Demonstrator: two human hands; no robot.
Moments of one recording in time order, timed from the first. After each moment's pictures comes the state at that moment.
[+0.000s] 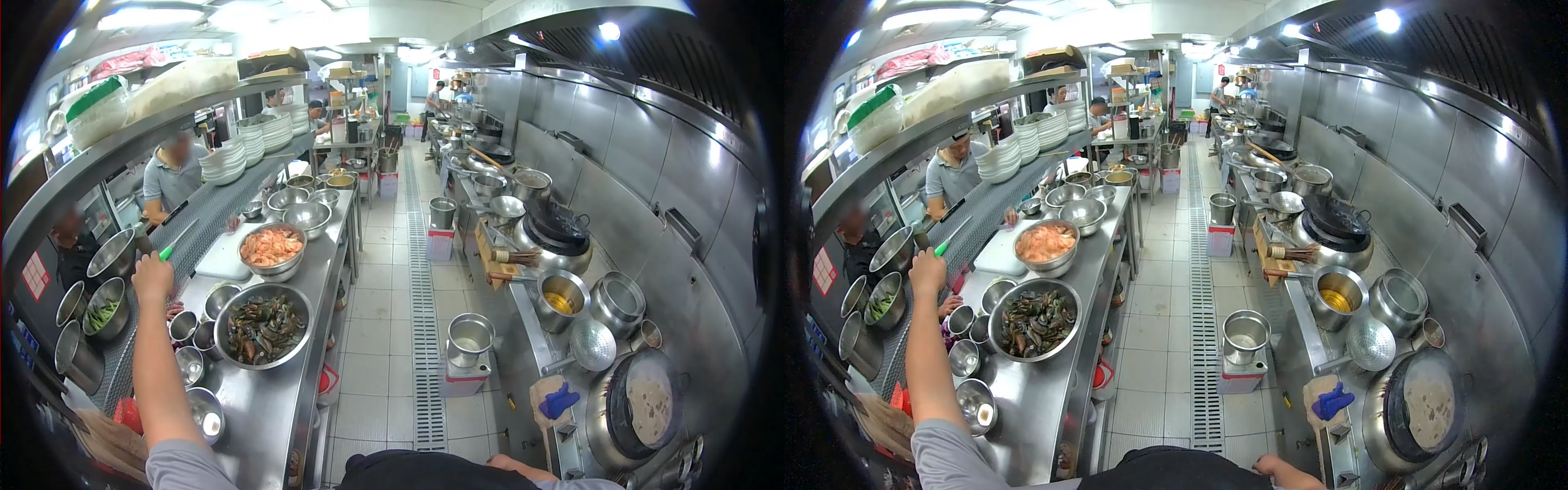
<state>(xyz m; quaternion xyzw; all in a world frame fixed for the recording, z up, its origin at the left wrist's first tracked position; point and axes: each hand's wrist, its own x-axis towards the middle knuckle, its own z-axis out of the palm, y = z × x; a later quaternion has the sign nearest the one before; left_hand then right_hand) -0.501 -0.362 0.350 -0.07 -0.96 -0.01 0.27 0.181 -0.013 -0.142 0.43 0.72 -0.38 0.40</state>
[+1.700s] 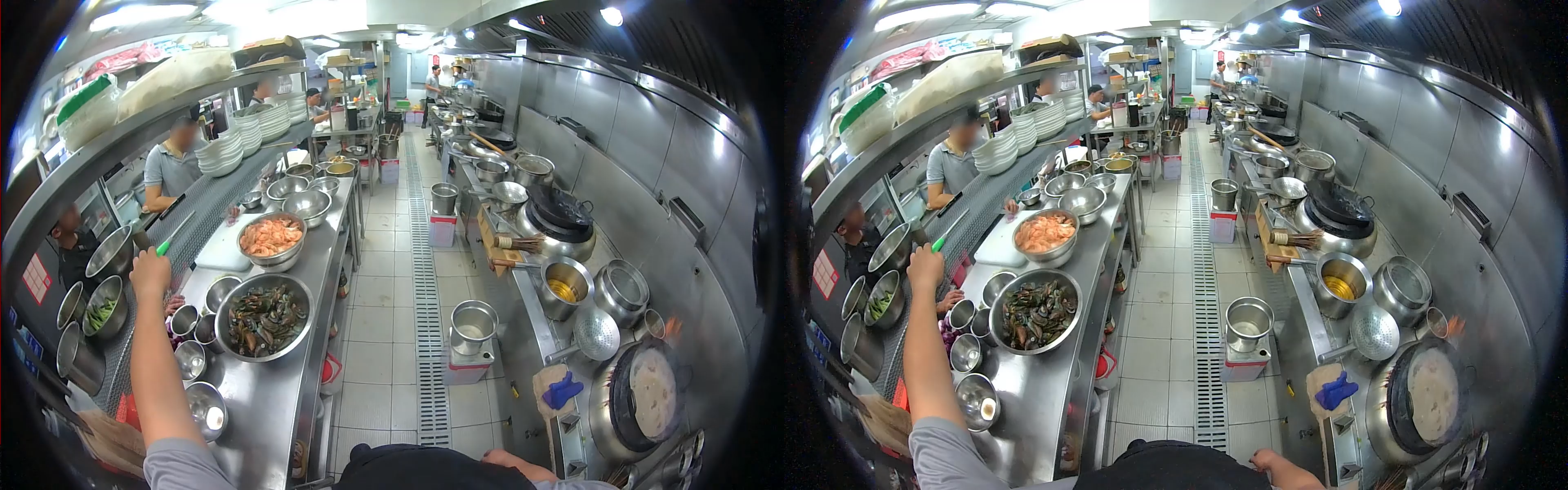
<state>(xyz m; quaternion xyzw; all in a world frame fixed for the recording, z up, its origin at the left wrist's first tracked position) -0.503 -0.362 0.350 -0.06 -0.96 -0.01 0.27 0.173 -0.032 -0.142 0.21 0.84 -0.25 0.44</state>
